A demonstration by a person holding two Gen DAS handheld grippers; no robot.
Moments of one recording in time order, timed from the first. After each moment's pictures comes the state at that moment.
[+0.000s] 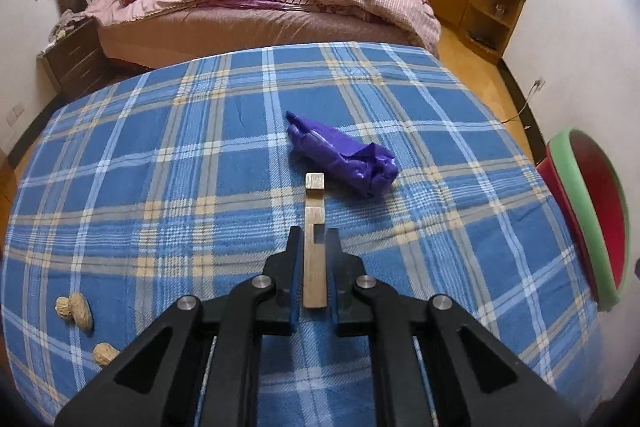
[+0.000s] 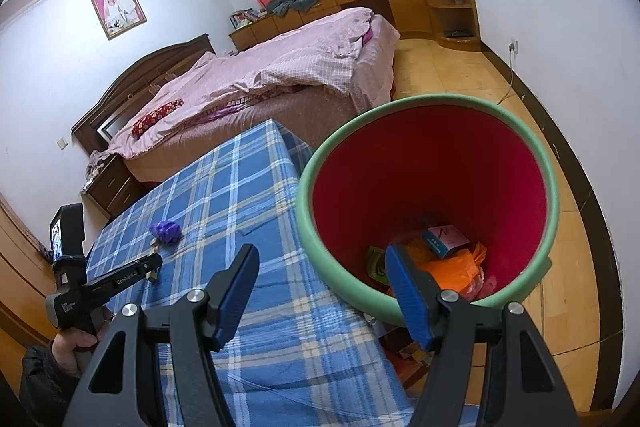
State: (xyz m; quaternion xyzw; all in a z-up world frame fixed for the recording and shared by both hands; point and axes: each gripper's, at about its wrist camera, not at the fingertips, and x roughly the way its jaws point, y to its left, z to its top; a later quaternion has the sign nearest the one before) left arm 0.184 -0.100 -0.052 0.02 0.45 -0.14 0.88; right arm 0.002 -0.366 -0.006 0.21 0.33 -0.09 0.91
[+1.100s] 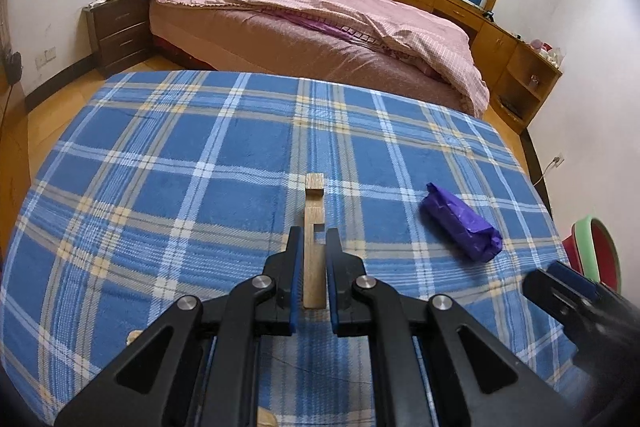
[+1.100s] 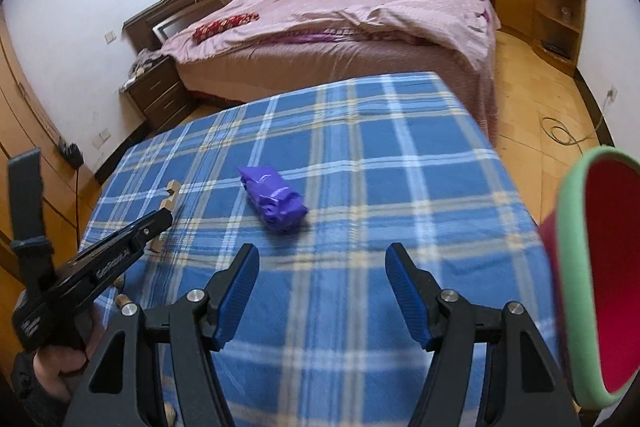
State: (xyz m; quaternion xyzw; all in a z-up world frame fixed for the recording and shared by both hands) left arm 0.204 -0.005 -0.050 -0.09 0.41 -0.07 0.90; right arm 0.158 -0.217 -0.030 0.09 0.43 0.04 0.90
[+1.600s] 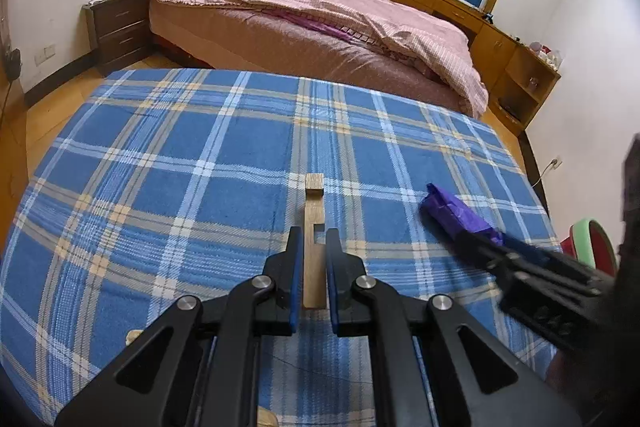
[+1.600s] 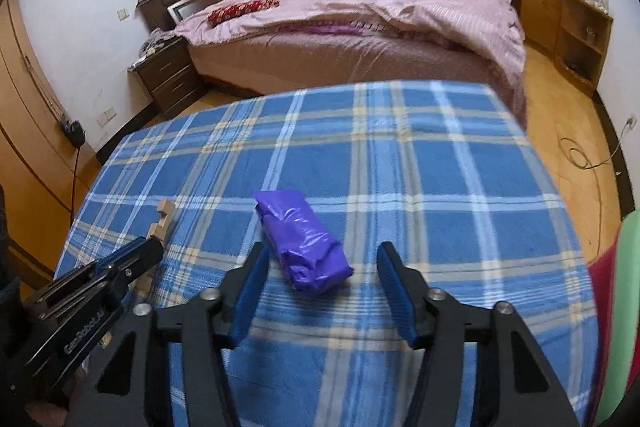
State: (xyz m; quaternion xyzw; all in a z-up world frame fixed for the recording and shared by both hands) left arm 0.203 -0.005 -0.049 -0.09 0.41 -0.08 0.91; right arm 0.211 -0.189 -0.052 0.07 0.45 0.08 0.89
